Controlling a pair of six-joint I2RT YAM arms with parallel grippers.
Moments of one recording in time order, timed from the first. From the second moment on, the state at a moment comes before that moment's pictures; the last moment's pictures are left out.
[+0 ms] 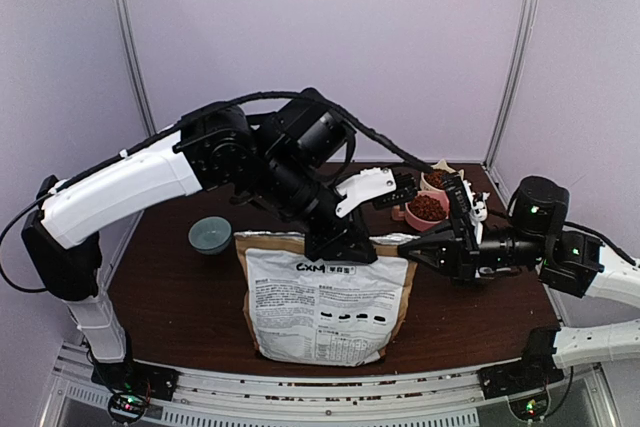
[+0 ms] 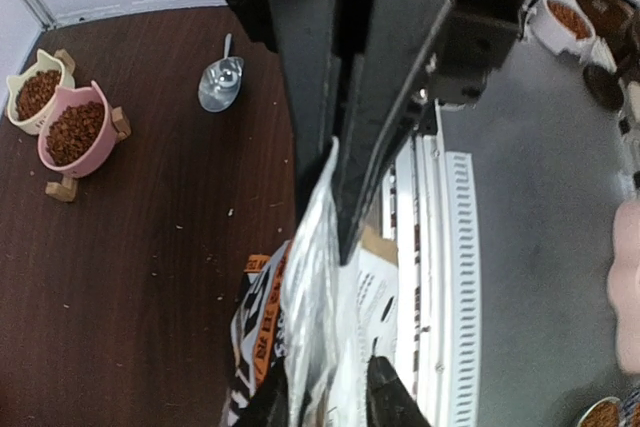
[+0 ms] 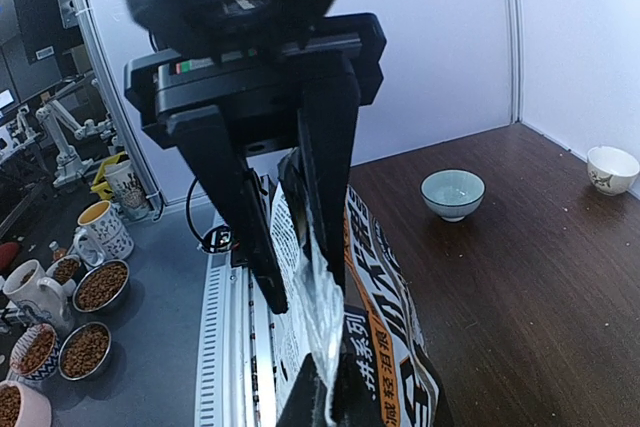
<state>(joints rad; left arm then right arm) -1.24 1.82 2.05 -1.06 0.26 0.19 0.91 0.79 0.68 0.00 -0.49 0.13</state>
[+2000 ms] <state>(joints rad) -1.23 1.92 2.15 -1.05 0.34 0.16 0.91 0.77 0.71 -0.16 -0.44 0.12</state>
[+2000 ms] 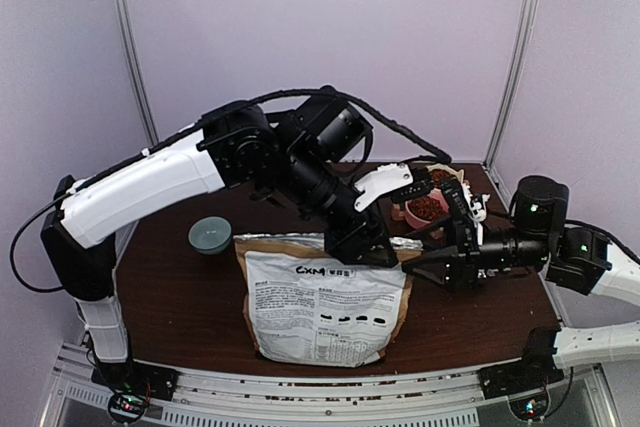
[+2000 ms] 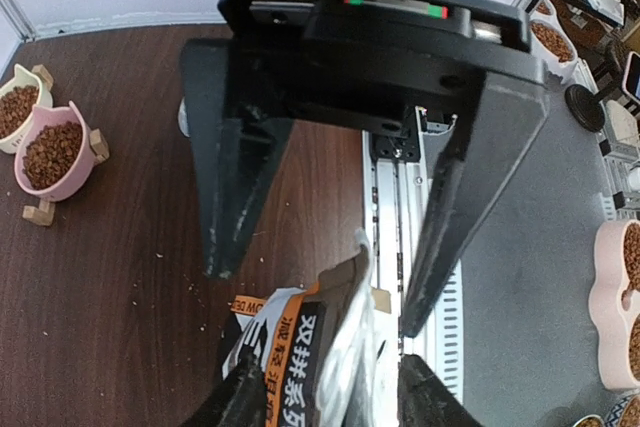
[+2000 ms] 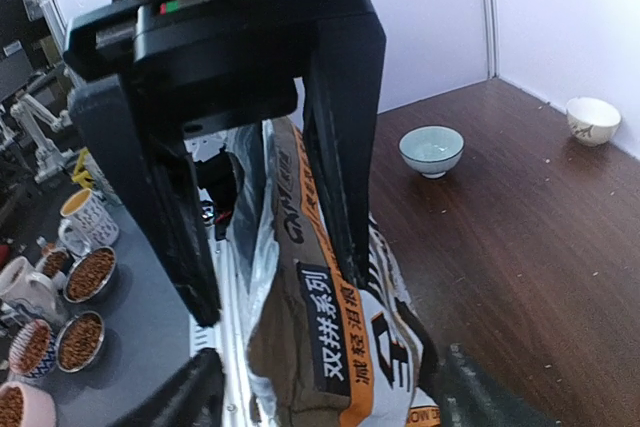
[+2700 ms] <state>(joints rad) -1.16 1.47 1.72 -0.70 0.26 -0.01 0.90 0.75 0.83 -0.32 -0.29 0.29</state>
